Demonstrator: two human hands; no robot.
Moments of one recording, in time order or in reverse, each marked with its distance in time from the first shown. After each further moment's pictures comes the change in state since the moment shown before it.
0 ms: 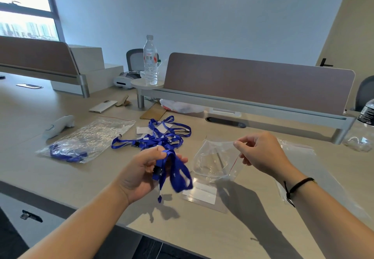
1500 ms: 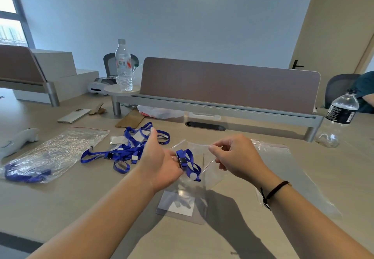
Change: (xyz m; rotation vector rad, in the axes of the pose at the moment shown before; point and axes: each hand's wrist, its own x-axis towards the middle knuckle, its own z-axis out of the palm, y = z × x) left_hand 0.070 -0.007 0.089 -0.271 0.107 -0.321; right_hand 0.004 -0.002 -0.006 -0.005 -0.007 -0.017
